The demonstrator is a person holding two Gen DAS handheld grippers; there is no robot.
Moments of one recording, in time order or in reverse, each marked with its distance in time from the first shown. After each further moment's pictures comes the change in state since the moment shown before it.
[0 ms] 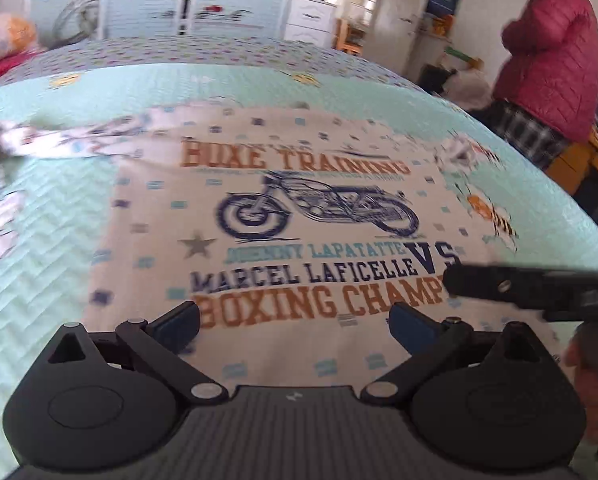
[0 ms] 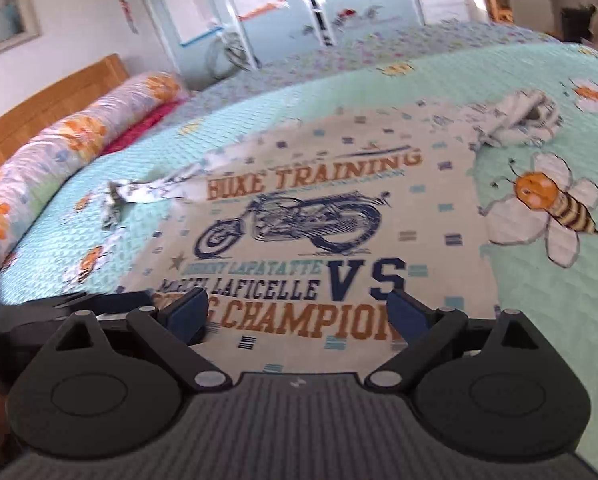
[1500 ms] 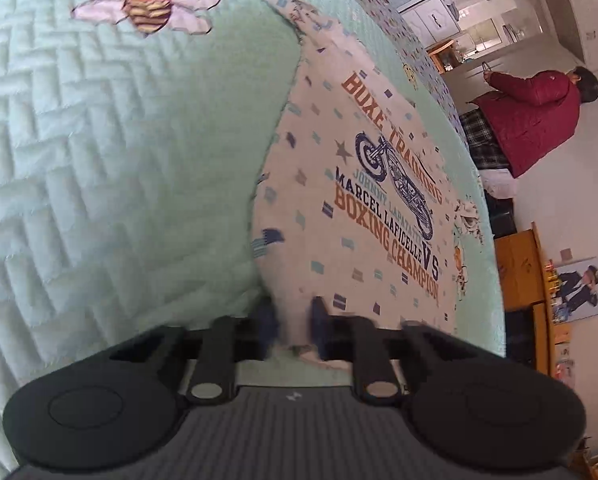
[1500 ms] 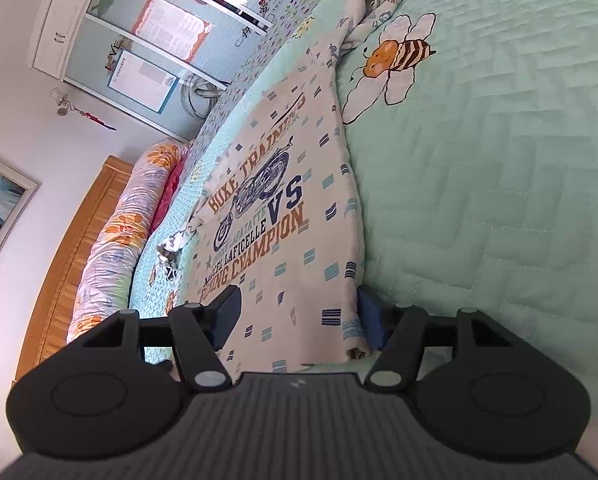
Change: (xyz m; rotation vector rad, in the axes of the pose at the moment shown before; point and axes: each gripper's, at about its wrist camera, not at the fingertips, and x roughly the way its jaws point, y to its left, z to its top) left arm -0.055 0.125 -0.044 -0.668 0.254 -0.226; right arm -0.075 -0.112 -0.068 0.520 0.021 0.294
